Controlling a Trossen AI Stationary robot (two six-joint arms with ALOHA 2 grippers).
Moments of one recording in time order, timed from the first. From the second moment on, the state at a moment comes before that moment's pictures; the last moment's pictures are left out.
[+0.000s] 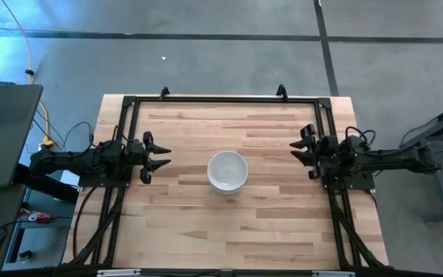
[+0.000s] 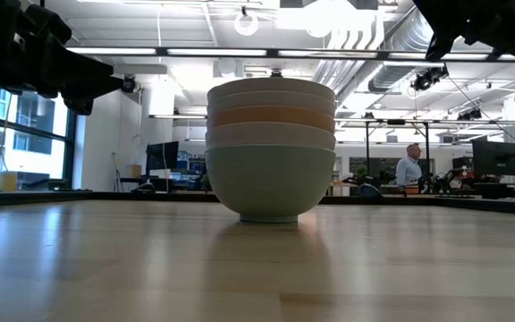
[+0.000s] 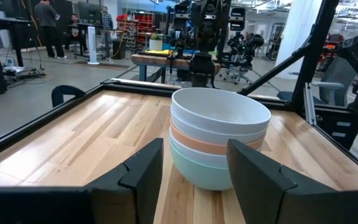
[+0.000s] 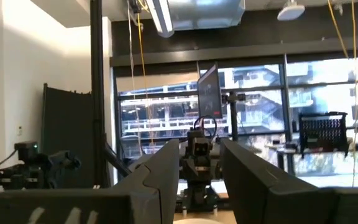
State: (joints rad) left arm 0.14 0.06 0.01 0.02 -0.06 -0.09; right arm -0.06 0.40 0.08 0.76 -0.11 0.08
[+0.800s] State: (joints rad) left arm 0.14 0.06 0.01 0.02 -0.06 -0.09; right arm -0.03 0.46 0.01 0.82 -0.07 0.07
